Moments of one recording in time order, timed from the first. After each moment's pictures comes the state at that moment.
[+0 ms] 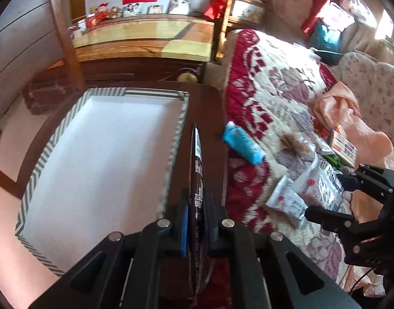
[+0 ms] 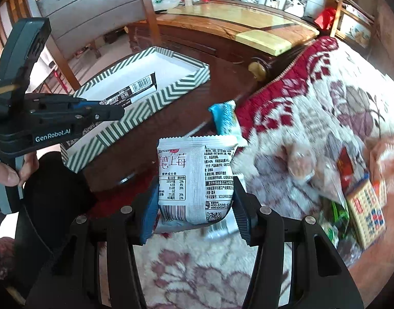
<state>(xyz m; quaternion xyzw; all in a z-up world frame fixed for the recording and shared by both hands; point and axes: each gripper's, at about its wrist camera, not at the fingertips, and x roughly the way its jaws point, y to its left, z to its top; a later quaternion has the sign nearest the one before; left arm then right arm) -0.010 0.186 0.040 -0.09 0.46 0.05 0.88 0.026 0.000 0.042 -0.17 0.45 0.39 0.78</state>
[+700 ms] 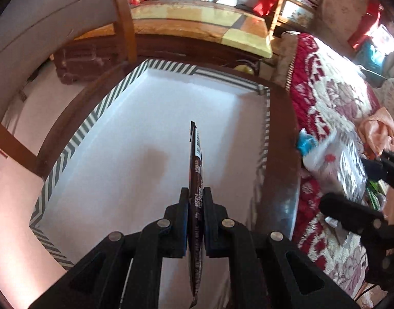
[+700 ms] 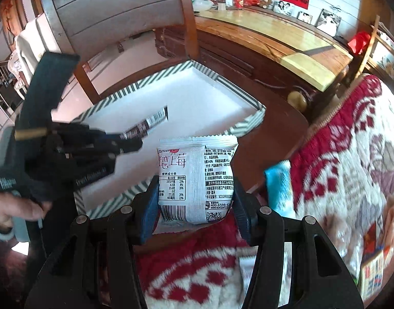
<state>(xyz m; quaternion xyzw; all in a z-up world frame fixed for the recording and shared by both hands) -0.005 0.261 0.007 -0.13 0.49 0.14 0.85 0.041 0.116 0.050 -0.20 0.43 0.45 0.76</state>
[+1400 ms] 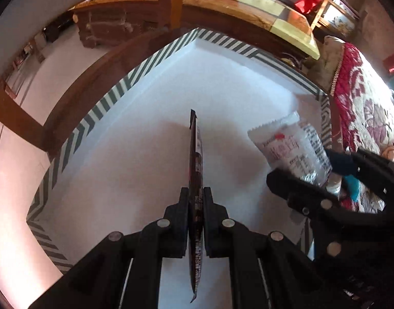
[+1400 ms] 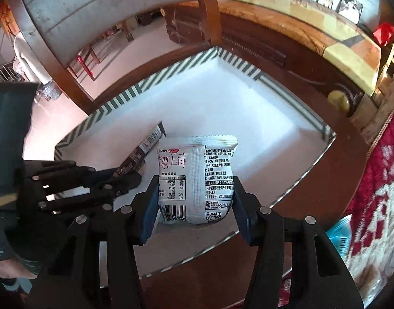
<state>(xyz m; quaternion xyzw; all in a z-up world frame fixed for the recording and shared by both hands) 0.003 0.311 -0.024 -0.20 0.53 0.20 0.80 0.078 0.216 -0.001 -0.19 0.48 0.48 0.71</state>
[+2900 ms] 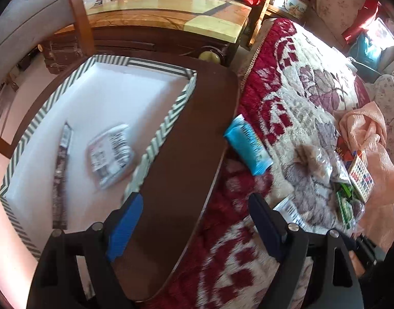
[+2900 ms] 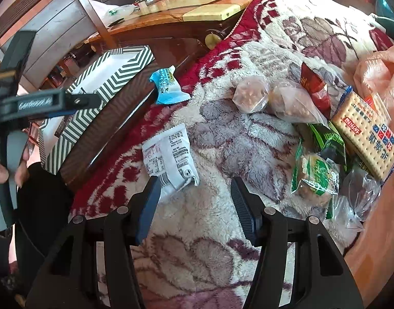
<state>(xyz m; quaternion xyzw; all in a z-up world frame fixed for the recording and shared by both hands) 0.041 0.150 0.016 -0.16 0.52 0.13 0.83 0.050 -0.089 -0.005 -0.06 0.51 0.33 0.79</state>
